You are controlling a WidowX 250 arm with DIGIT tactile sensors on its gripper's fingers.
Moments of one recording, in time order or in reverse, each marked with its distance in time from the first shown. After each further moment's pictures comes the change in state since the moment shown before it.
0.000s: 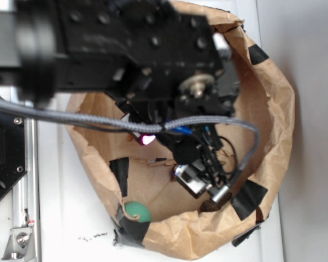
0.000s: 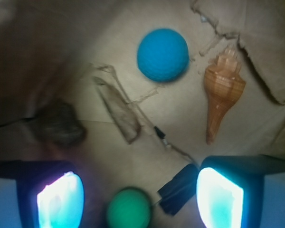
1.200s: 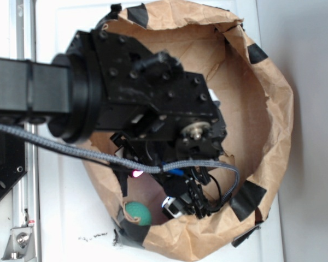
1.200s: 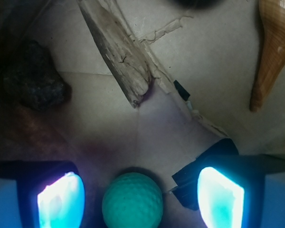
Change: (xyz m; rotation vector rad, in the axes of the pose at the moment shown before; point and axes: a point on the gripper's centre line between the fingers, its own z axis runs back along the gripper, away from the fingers) arm -0.026 -0.012 -0.032 -0.010 0.133 -0.034
